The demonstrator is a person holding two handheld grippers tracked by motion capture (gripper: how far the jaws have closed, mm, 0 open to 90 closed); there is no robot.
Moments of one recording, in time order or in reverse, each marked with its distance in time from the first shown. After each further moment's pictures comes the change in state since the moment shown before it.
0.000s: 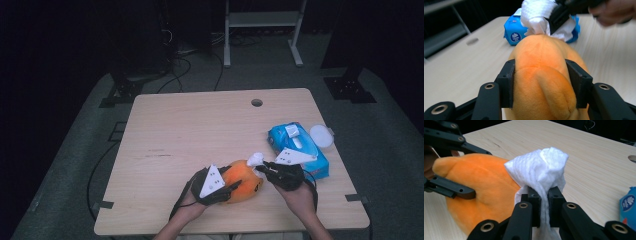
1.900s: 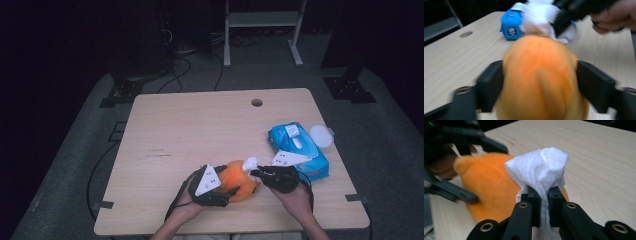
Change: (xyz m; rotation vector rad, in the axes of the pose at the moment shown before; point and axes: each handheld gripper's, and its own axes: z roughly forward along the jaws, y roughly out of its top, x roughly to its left) left arm 0.011 -0.013 -0.002 0.005 -0.028 -0.218; right arm -0.001 -0.008 0.010 0.024 0.089 0.041
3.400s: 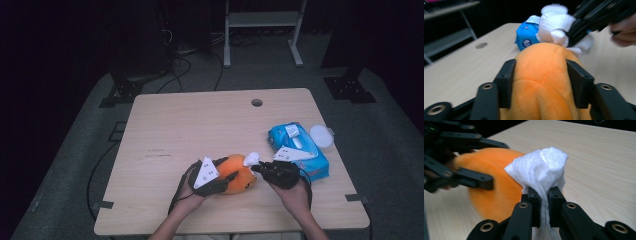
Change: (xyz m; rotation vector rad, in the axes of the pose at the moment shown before) left arm 0.008 0.005 0.012 -0.070 0.047 0.107; right arm -0.001 0.006 0.003 -0.038 -0.005 0.064
